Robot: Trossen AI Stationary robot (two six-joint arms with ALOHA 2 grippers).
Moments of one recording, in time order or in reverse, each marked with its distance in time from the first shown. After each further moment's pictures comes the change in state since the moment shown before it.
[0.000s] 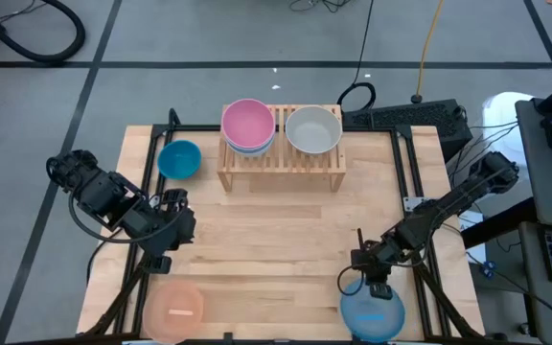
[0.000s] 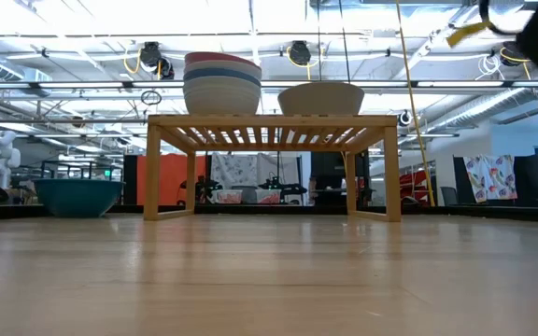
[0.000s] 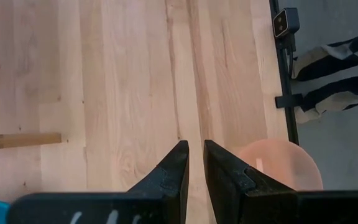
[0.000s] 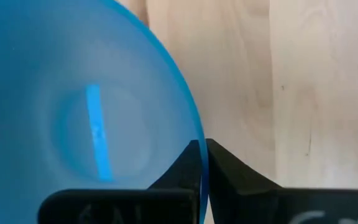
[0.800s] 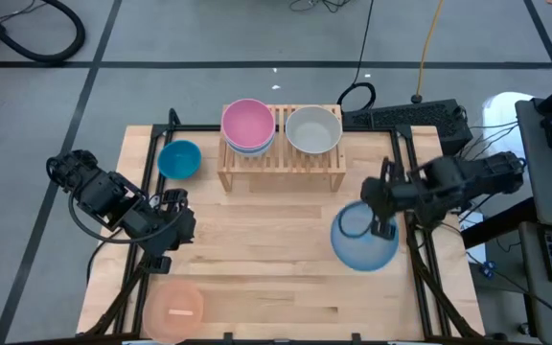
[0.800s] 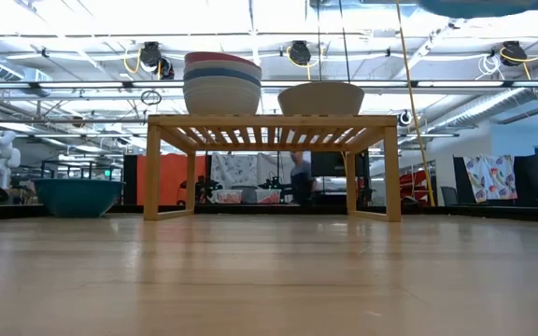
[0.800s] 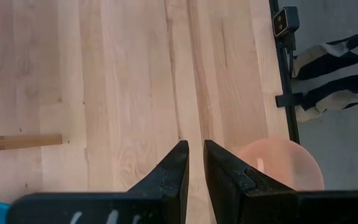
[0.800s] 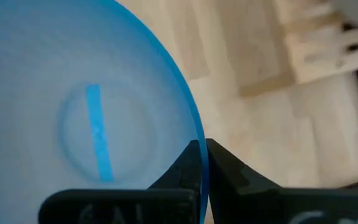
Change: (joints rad) left arm 0.000 0.000 0.000 0.000 0.000 0.010; right arm -0.307 0.019 0.936 -1.087 0.557 -0.340
